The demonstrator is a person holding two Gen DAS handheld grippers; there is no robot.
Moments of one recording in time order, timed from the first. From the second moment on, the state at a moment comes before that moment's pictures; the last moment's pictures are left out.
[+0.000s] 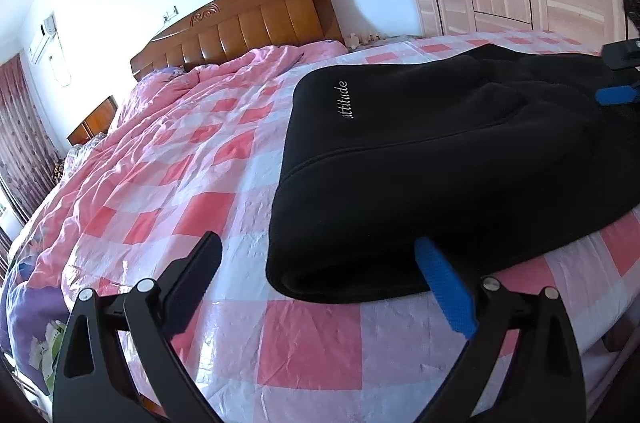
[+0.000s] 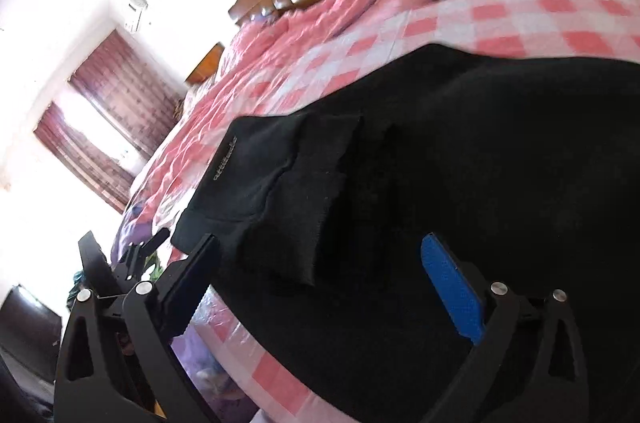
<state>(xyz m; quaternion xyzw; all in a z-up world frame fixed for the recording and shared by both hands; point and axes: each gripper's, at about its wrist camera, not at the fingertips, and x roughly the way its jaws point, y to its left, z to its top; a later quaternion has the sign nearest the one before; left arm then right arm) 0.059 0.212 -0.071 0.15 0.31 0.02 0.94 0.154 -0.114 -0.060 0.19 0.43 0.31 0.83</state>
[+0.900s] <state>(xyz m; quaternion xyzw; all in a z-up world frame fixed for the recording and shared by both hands) 0.055 0.204 -0.070 0.15 0.31 0.02 0.94 0.145 -0.113 -0.063 0.17 0.40 0.28 0.86</state>
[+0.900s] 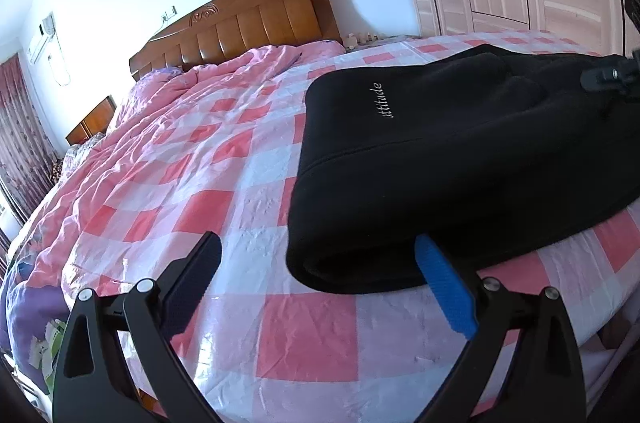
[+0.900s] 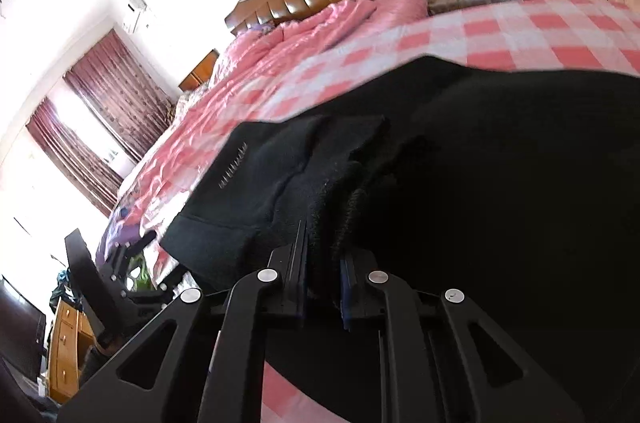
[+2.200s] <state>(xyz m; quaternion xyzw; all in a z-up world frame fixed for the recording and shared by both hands) 0.155 0.170 -0.008 0.01 0.36 -0.15 0.92 0.154 -0.035 -0.067 -0.11 0.38 0.28 0.88</state>
